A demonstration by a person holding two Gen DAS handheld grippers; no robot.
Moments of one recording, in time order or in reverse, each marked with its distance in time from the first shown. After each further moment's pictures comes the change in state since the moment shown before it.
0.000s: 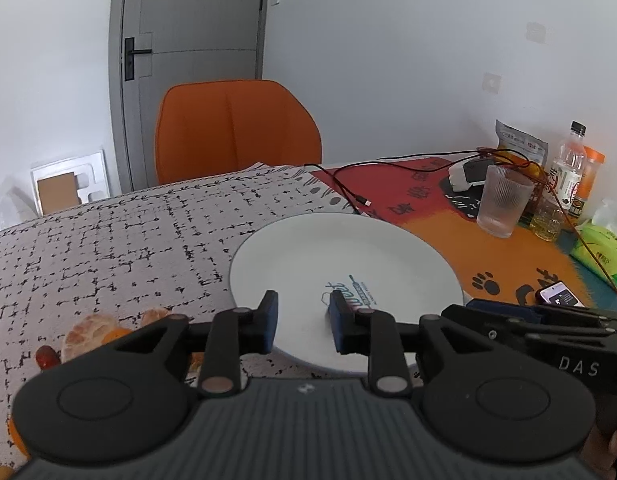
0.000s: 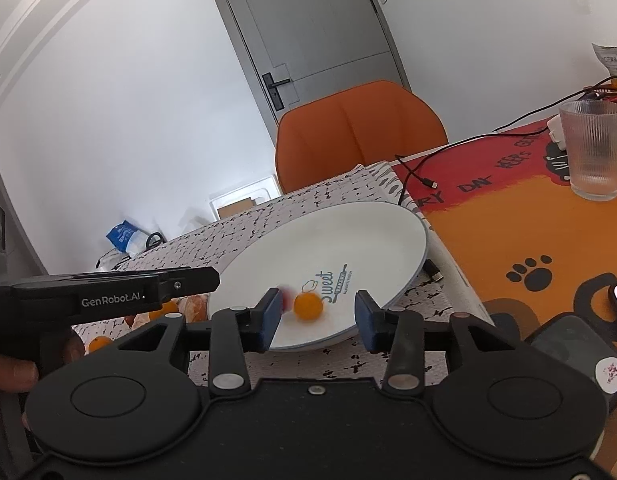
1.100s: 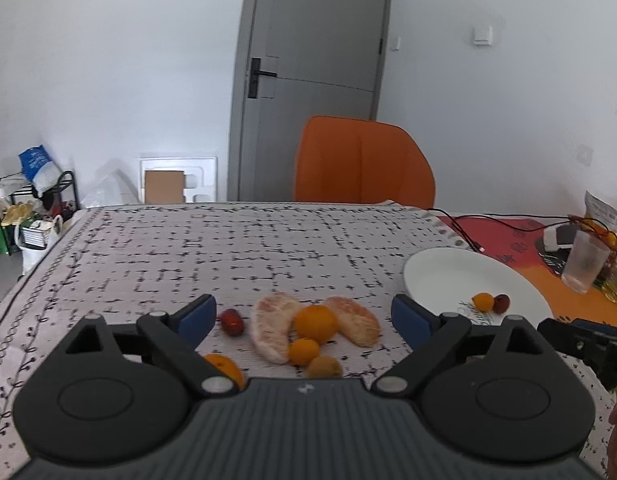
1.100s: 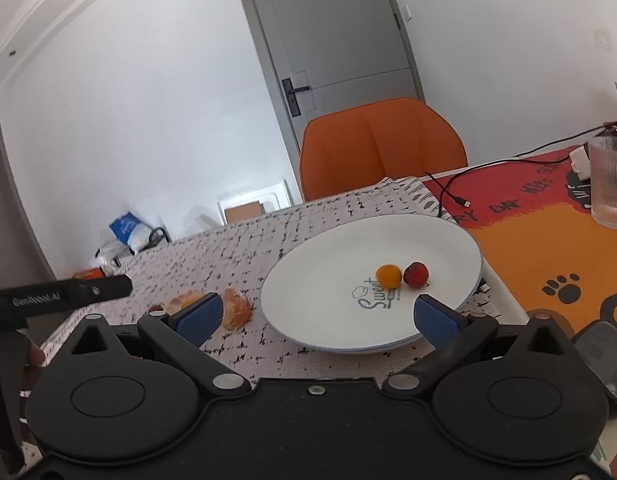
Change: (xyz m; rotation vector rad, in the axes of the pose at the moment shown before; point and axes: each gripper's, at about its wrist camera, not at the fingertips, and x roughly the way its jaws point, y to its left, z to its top) left arm -0.088 0.088 -0.032 -0.187 -0.126 0.267; right arm 0.006 0.052 -0.003 -0.092 -0.025 -0.013
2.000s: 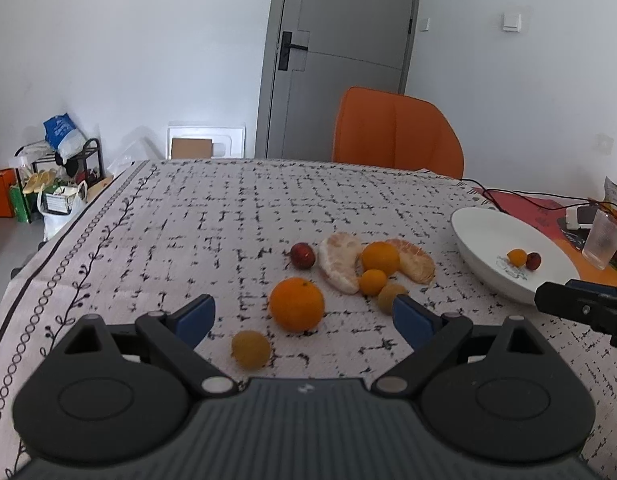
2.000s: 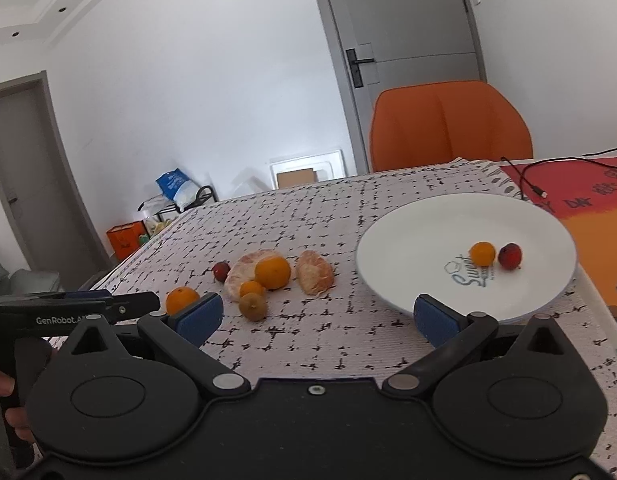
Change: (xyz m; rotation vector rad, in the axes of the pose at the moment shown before) left arm -0.021 0.049 -0.038 -0.043 0.087 0.053; right arm 0.008 0.056 -0.013 -0.106 0.091 0.141
